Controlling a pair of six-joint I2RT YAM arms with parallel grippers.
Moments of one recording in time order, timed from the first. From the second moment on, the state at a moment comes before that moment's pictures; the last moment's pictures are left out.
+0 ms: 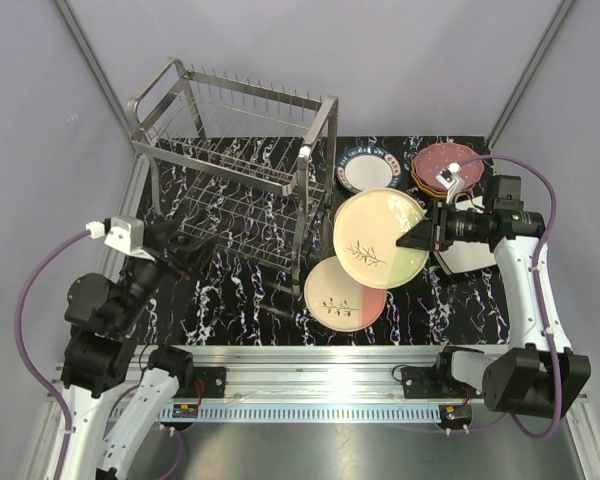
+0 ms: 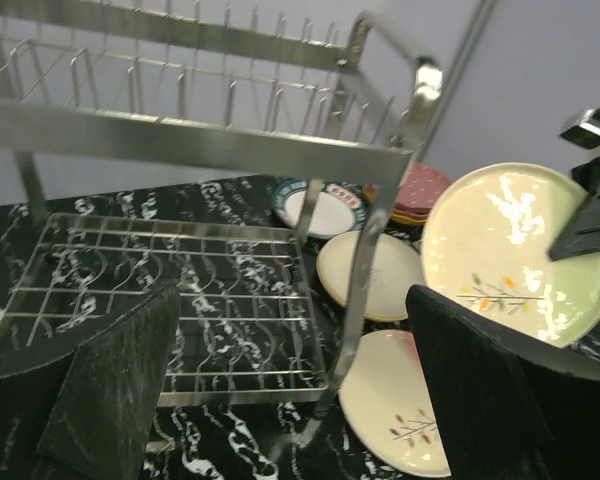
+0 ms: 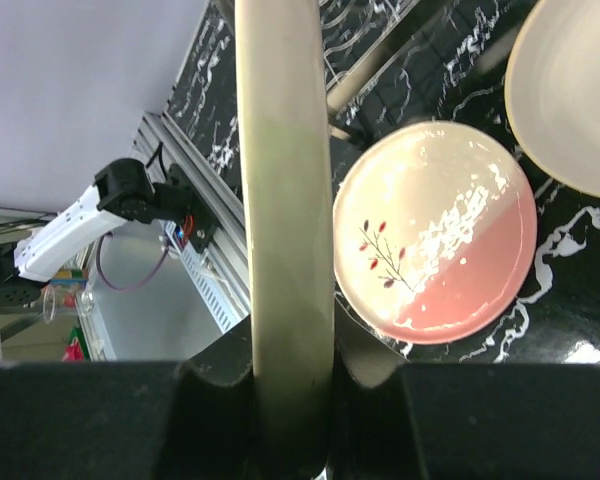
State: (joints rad) left arm -0.28 0.41 0.91 -0.35 0.23 -0.26; right arm -0.13 1.16 1.16 -0.95 -1.08 -0.09
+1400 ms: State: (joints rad) left arm -0.28 0.20 0.55 -0.36 -0.03 -0.08; right arm 0.00 1.65 1.15 -0.97 -0.92 -0.39
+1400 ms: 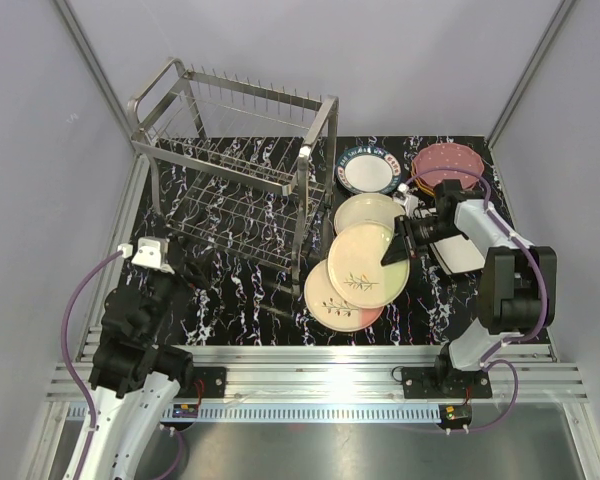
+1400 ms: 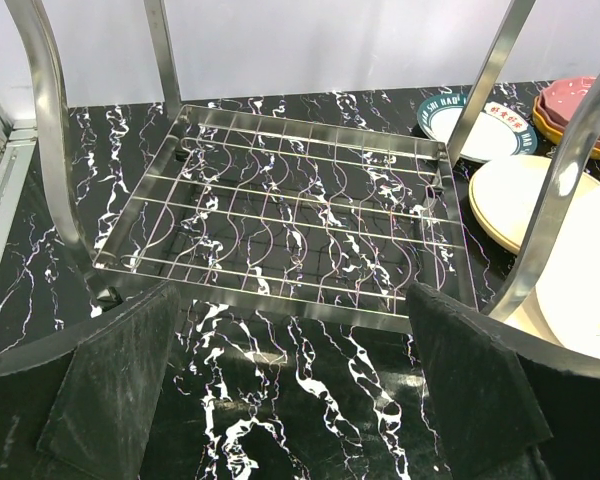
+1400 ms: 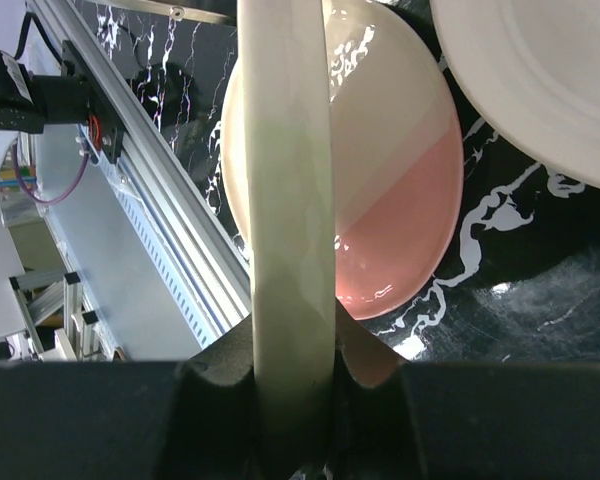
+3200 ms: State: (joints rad) left arm -0.28 0.20 0.55 -0.36 -0.04 -0.08; right arm 0.16 1.81 1.21 -1.04 -0.89 -0.42
